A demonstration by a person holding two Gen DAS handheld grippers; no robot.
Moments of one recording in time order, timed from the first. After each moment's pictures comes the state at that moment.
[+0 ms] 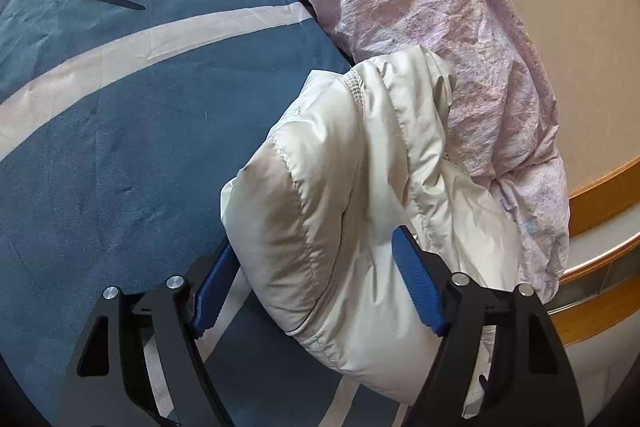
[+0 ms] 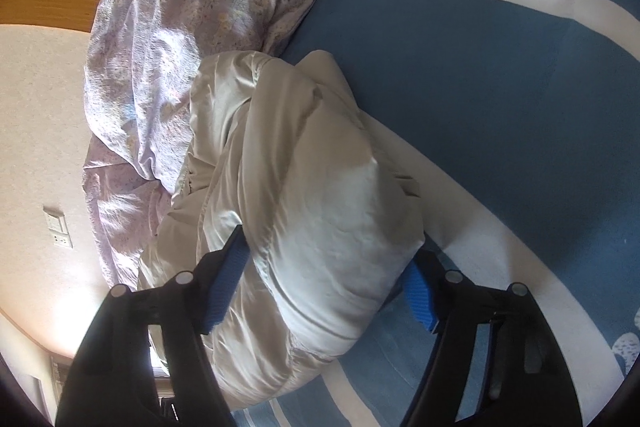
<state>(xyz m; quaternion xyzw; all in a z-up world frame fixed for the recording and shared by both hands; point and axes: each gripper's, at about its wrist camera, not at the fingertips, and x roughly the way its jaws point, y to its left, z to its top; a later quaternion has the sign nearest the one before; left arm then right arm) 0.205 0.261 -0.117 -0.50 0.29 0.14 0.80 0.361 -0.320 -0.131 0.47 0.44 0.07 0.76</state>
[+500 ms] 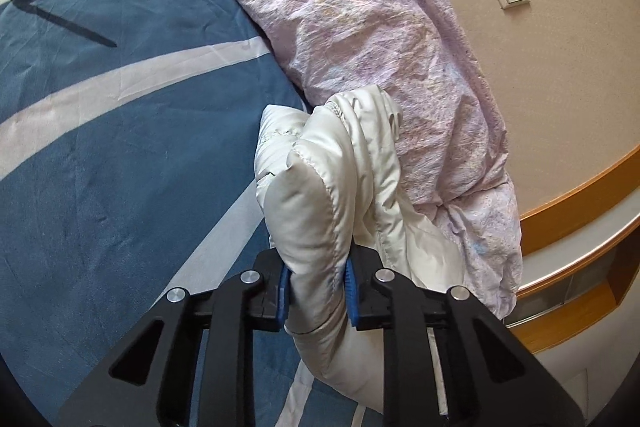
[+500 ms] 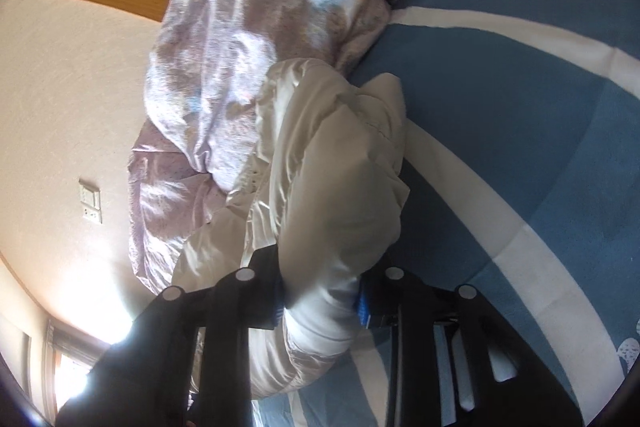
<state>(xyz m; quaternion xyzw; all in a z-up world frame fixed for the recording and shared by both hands) 0.197 0.266 -0.083 -0.51 0.22 0.10 0.82 0.354 -0.311 -0.090 0.45 0.37 0.14 0.80</state>
